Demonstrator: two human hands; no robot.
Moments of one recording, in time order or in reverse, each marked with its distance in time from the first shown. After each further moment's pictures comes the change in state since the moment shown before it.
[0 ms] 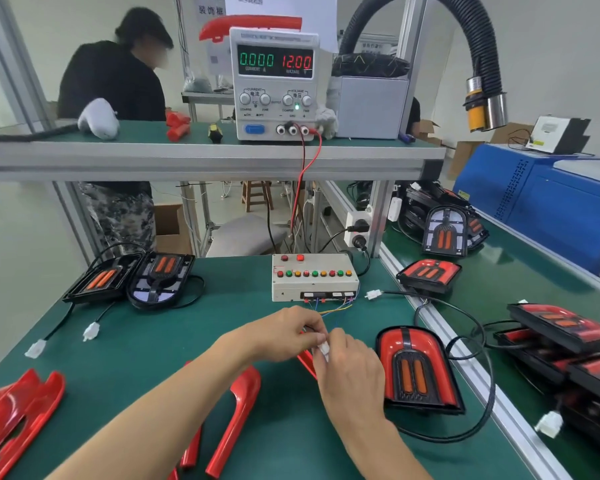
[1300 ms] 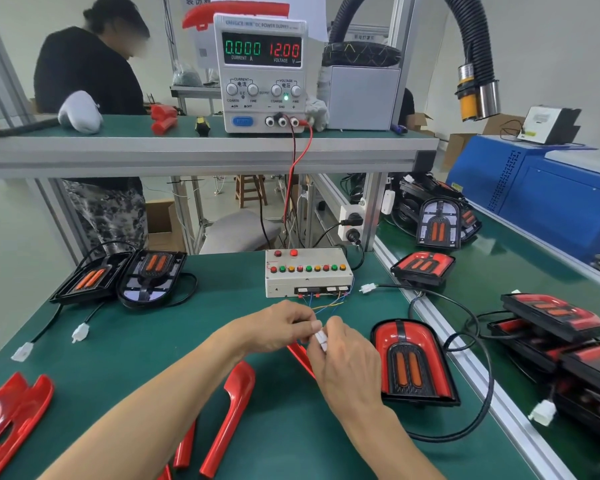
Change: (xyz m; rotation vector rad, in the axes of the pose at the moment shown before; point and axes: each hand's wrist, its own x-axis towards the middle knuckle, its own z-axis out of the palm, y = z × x) left_hand 0.002 -0.001 -0.002 -0.222 -0.074 -0.035; right_hand 0.008 0.007 0.000 0.145 -0.012 0.009
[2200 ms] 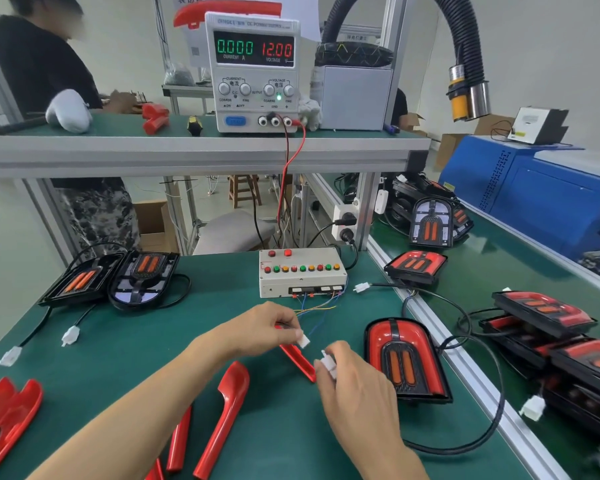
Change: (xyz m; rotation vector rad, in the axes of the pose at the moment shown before) left_hand -0.009 -0.014 -0.005 0.070 0.085 -0.043; right_hand -0.036 0.007 -0.030 0.168 -0.219 0.143
